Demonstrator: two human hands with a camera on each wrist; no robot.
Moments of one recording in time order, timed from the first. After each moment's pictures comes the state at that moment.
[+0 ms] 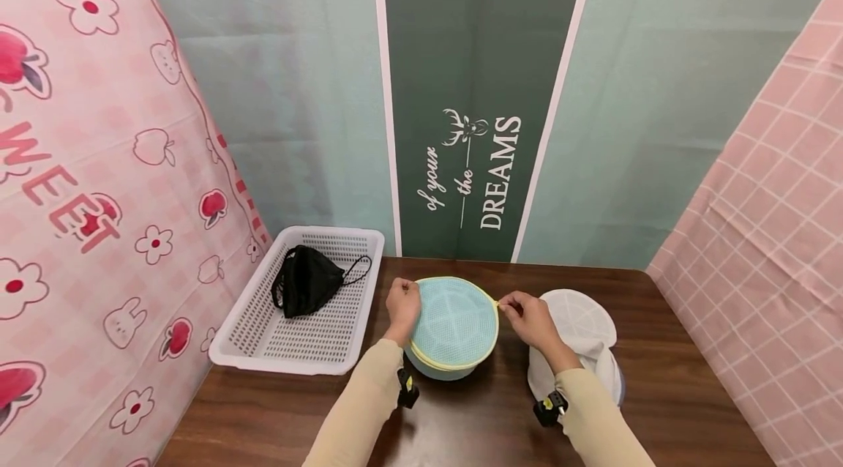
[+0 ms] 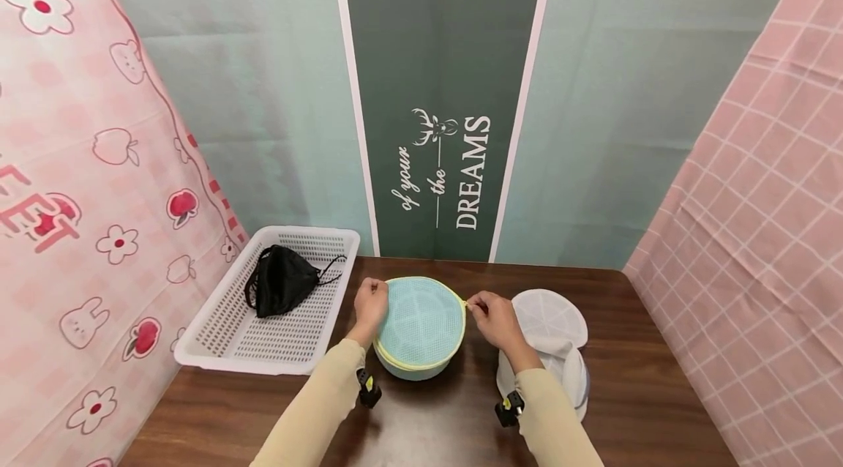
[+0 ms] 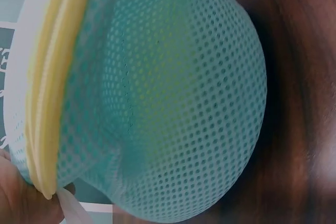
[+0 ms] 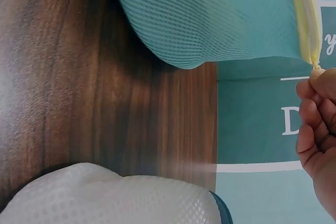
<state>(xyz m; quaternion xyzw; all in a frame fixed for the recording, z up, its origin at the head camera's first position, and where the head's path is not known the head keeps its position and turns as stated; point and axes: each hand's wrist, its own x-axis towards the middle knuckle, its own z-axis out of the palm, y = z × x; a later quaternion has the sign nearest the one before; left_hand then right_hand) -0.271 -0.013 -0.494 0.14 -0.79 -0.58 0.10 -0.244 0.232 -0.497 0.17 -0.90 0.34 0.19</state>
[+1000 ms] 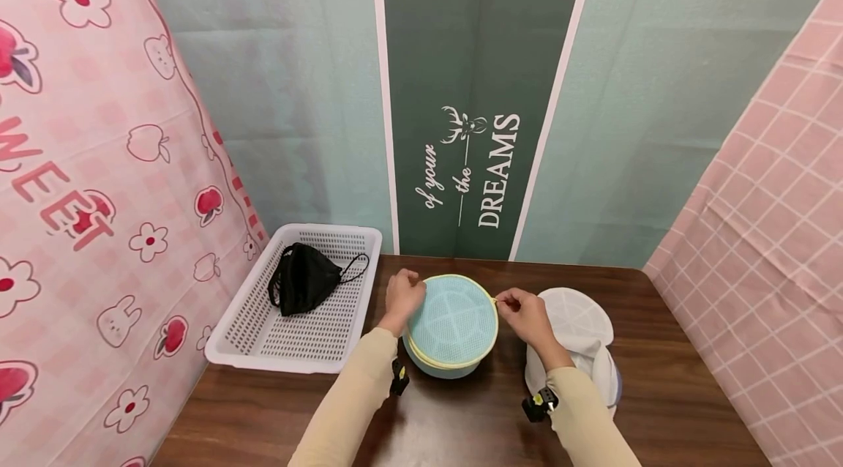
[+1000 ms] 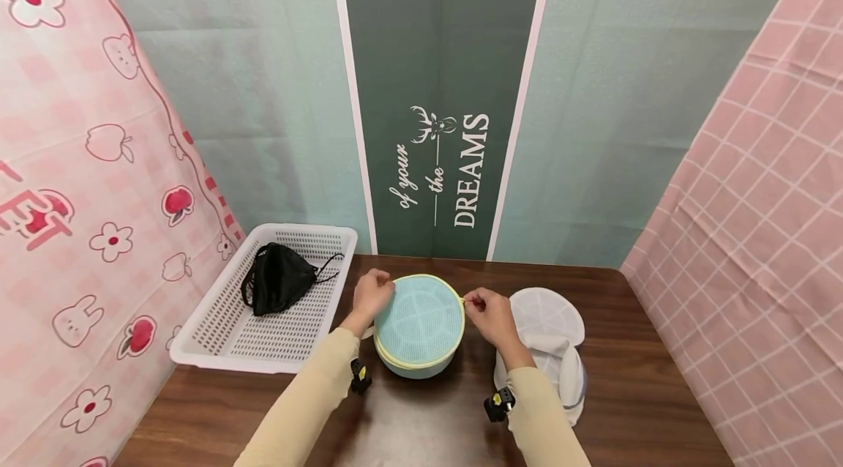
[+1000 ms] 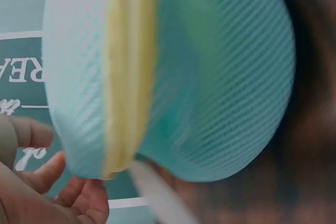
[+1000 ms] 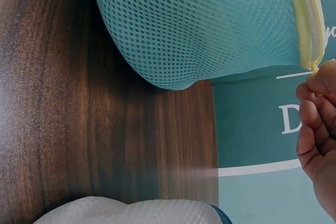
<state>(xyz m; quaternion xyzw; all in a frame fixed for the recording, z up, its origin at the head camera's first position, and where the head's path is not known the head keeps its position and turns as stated) -0.279 -0.018 -0.480 0.06 -0.87 -0.49 0.04 -0.247 0.227 -0.499 0.13 -0.89 0.39 0.19</state>
